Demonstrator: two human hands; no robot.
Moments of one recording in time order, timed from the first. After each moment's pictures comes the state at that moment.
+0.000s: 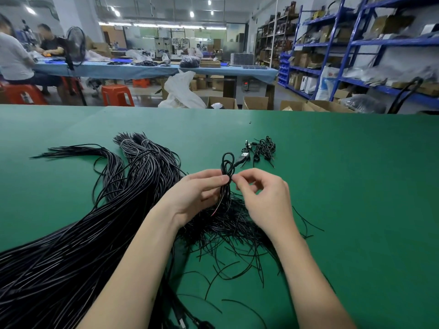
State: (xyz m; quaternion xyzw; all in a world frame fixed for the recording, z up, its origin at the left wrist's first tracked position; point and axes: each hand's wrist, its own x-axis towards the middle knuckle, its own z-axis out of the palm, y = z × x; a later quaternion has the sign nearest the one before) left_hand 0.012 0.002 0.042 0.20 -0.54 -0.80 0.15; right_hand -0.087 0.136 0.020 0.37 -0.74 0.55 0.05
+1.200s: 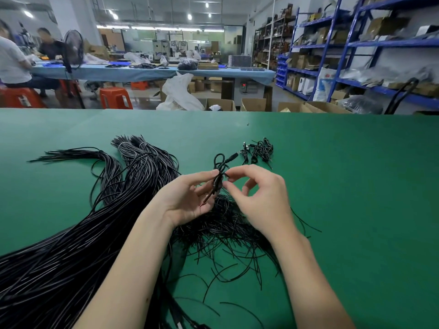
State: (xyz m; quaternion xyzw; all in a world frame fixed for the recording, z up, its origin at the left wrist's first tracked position) left_hand 0.019 -0.003 0.052 0.23 -0.44 -0.86 0.07; right_hand -0.081 0.144 0.034 0.45 -0.73 0.51 0.11
